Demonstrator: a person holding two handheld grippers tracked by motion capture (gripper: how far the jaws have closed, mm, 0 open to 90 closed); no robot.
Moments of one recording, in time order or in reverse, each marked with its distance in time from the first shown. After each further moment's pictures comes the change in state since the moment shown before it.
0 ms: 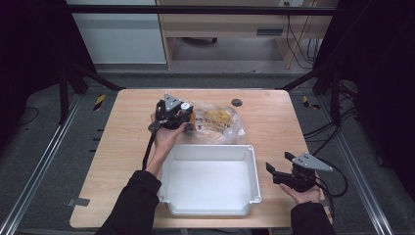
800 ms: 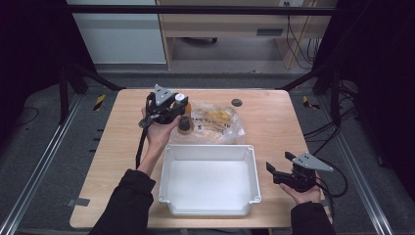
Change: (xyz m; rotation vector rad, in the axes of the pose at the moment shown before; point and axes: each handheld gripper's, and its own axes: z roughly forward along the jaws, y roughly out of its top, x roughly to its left) left arm 0.002 0.036 -0.036 -0.080 0.018 -0.009; right arm 0.000 0.000 -0.001 -0.006 -0.005 -0.003
